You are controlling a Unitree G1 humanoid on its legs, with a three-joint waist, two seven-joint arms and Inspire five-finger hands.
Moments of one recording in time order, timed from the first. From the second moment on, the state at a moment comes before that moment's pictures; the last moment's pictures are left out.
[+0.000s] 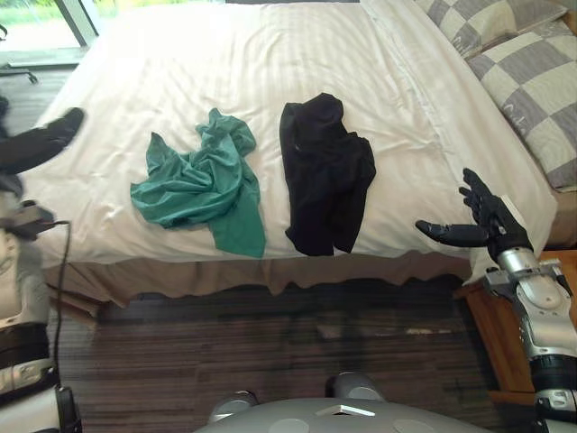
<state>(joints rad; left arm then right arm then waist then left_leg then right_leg) -0.24 0.74 0.37 0.28 -0.50 -0.14 0.06 -0.12 -0.59 -0.22 0.35 0.12 -0.17 0.20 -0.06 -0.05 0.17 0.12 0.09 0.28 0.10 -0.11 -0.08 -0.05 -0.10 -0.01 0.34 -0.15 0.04</state>
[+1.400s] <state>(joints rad) -0.77 0.61 0.20 0.69 0.17 0.22 0.18 -0.54 -0.70 0.05 0.01 0.22 -0.19 0.21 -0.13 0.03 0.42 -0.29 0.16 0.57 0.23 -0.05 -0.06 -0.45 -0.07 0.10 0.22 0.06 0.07</state>
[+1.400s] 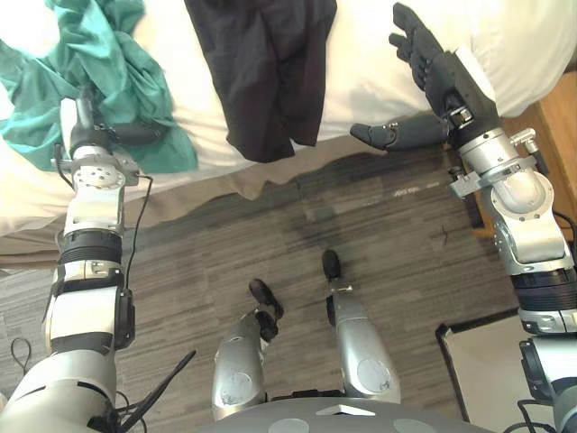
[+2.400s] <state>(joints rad) -0.42 0.38 0.23 0.42 -0.26 -0.06 0.04 -1.08 -0.93 0.35 0.53 0.05 -0.03 0.12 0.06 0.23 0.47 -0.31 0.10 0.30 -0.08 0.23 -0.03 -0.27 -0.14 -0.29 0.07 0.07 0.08</state>
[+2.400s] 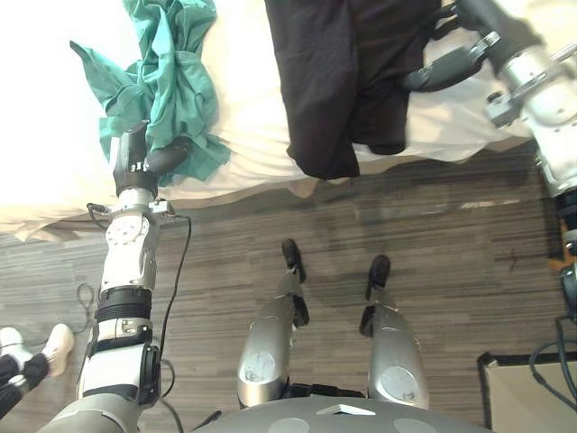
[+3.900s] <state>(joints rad) 0.06 0.20 0.23 0.64 -0.29 -0.15 -0.03 -0.06 -0.23 0.06 0.46 0.69 -0.16 0.26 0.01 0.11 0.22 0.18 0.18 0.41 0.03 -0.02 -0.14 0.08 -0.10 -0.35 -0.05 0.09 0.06</state>
